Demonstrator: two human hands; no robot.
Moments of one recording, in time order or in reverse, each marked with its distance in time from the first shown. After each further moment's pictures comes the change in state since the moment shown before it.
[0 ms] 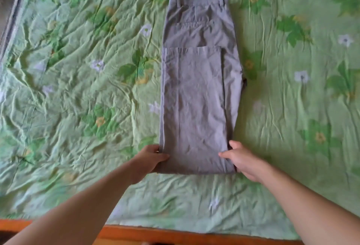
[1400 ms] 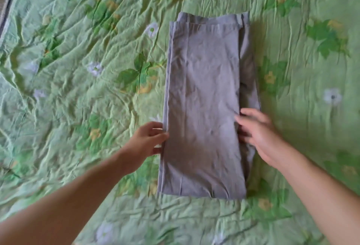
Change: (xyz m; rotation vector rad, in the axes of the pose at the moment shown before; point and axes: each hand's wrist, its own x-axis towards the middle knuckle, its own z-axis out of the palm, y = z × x) left_hand 0.037 0.077 -0.032 -0.277 0.035 0.220; right_hand 0.032 -0.126 -0.042 0.388 0.130 -0.180
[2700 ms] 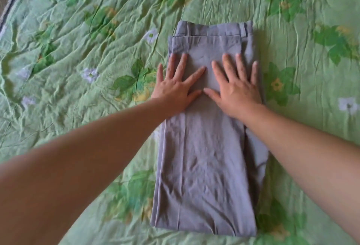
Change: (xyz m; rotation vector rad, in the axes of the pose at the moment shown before) left_hand 0.138 0.090 0.051 1.646 0.324 0.751; right_hand 0.123 -0.040 0.051 -1.540 0.284 -0.896
